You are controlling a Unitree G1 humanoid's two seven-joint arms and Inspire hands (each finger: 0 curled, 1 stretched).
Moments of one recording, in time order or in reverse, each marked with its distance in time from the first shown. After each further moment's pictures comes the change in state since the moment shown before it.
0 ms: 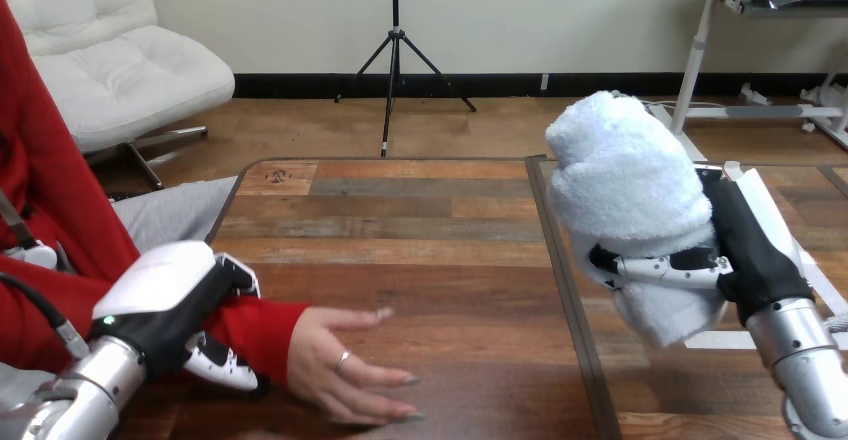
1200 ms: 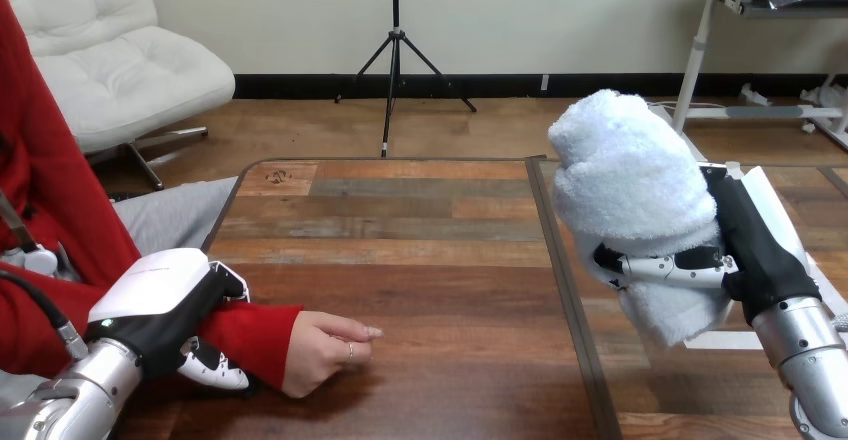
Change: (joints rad) left arm -0.038 -0.002 -0.033 0.092 0.046 0.012 0.006; right arm 0.000 -0.025 0.000 0.005 0.015 -0.016 0.025
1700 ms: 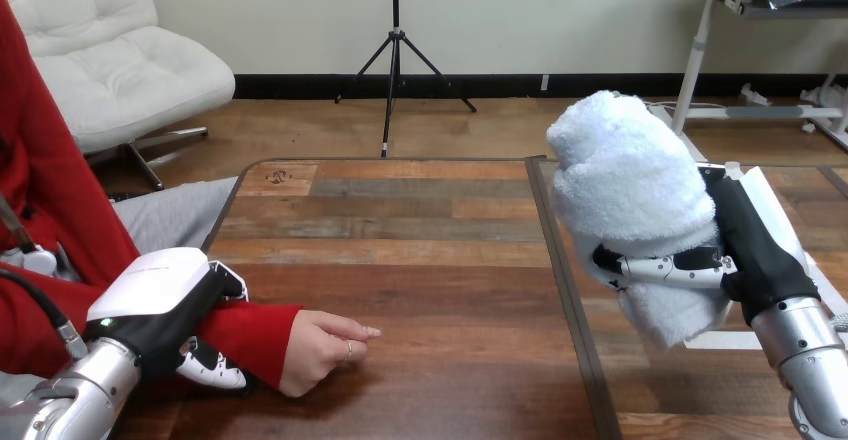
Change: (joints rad) left arm 0.000 0.003 0.000 -0.001 0.019 -0.001 0.006; right arm 0.000 0.000 0.002 0.000 -0.004 0.000 -0.001
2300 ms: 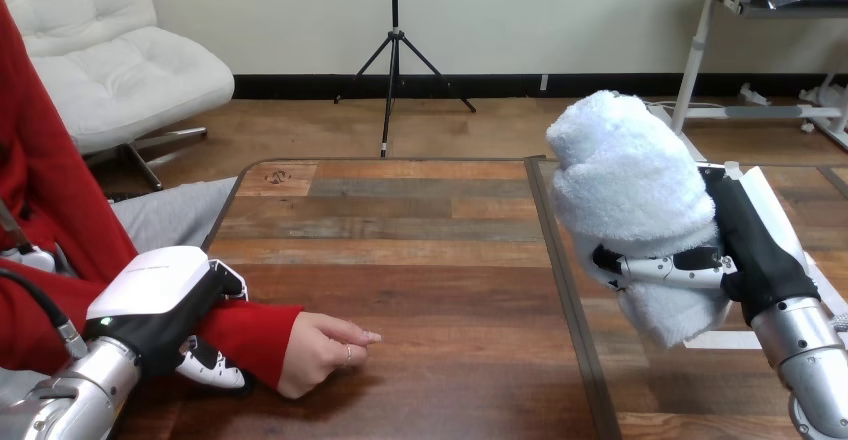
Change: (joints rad) left arm 0.000 0.002 0.000 -0.002 0.016 -0.002 0.013; right arm 0.000 0.000 0.001 0.001 0.000 -0.003 0.000
